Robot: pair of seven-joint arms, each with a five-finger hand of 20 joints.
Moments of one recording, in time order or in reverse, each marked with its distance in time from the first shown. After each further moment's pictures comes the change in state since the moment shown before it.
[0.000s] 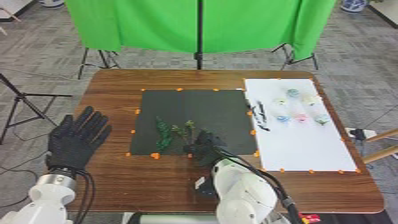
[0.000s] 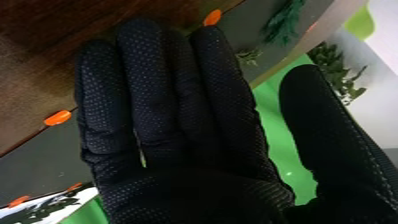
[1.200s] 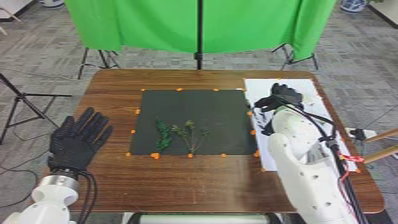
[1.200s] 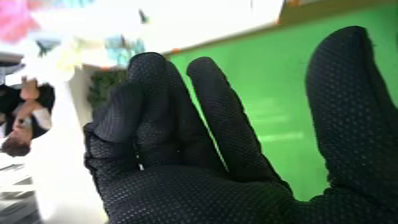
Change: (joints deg) left arm 0.0 -0.8 0.9 -0.2 -0.5 0.5 1.1; right arm 20.9 9.6 16.4 17.5 -11.7 -1.9 0.3
